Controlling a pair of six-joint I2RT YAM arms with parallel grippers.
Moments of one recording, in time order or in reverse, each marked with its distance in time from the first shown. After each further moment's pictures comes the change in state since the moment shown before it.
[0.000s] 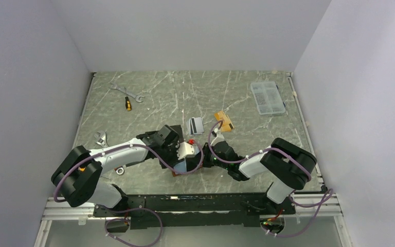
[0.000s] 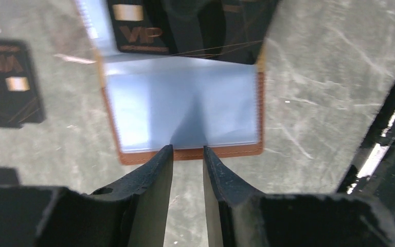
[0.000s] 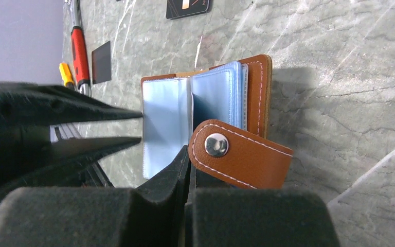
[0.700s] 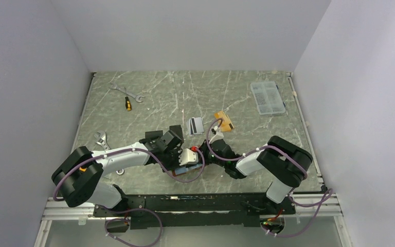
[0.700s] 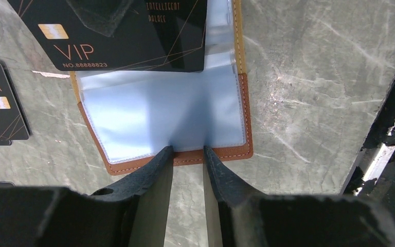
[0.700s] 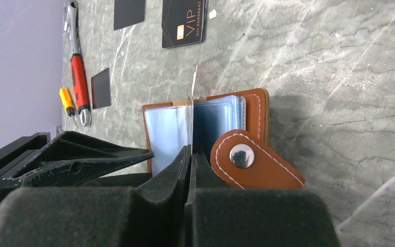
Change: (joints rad) left arm -0.097 0.004 -0.052 0.048 -0.045 0.037; right arm 0.005 0.035 0.050 -0.014 0.068 0.029
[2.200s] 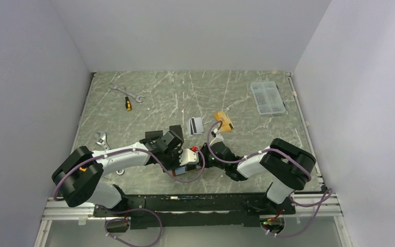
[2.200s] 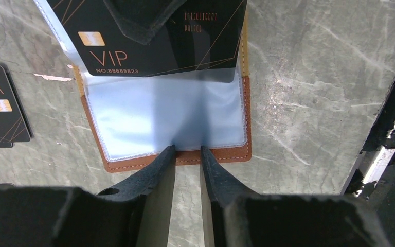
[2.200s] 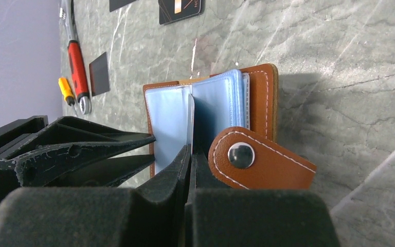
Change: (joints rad) left arm -0.006 0.001 0.001 0.006 -0.006 -0.004; right arm 0.036 -0.033 -0.021 -0.046 0.003 0.048
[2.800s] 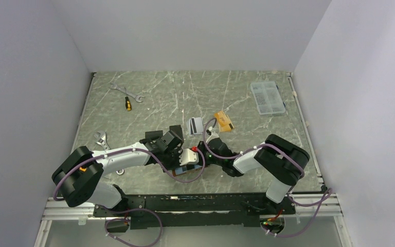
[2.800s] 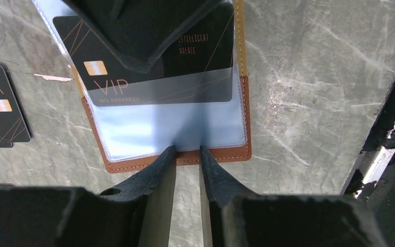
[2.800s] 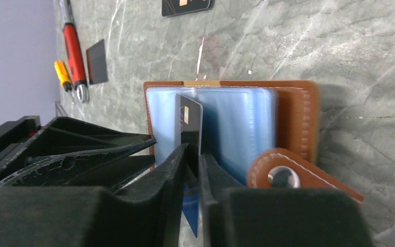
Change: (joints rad) left arm 0.000 0.000 0.000 0.000 0.000 0.000; right arm -0.034 0.073 0.061 -0.005 -0.108 -0.035
